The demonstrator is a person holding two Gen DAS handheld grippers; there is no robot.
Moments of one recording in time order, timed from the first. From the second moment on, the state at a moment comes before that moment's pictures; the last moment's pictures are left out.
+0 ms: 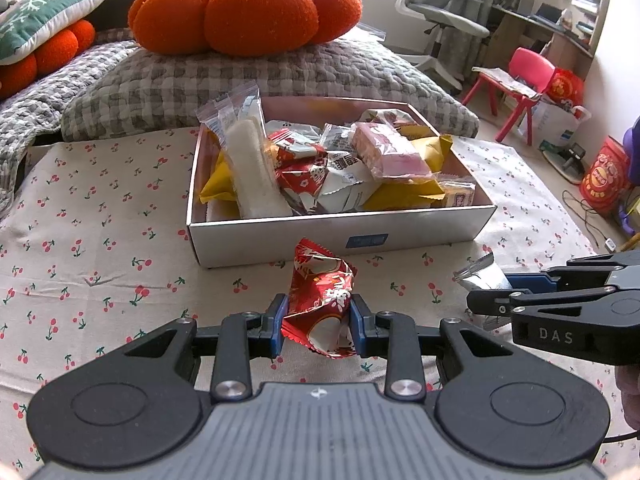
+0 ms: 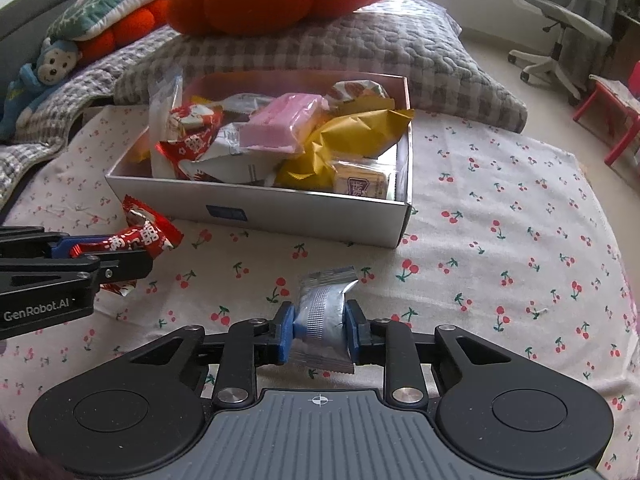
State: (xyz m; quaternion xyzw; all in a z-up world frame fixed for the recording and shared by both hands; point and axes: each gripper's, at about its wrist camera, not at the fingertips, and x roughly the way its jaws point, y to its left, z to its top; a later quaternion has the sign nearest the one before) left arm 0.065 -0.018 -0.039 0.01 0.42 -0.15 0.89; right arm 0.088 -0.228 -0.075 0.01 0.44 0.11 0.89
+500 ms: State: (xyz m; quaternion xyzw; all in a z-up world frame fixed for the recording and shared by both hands) left arm 0.079 -0.001 -0.006 -0.04 0.39 -0.14 0.91; right arm 0.085 -0.243 -0.038 0.06 0.40 0.13 0.90
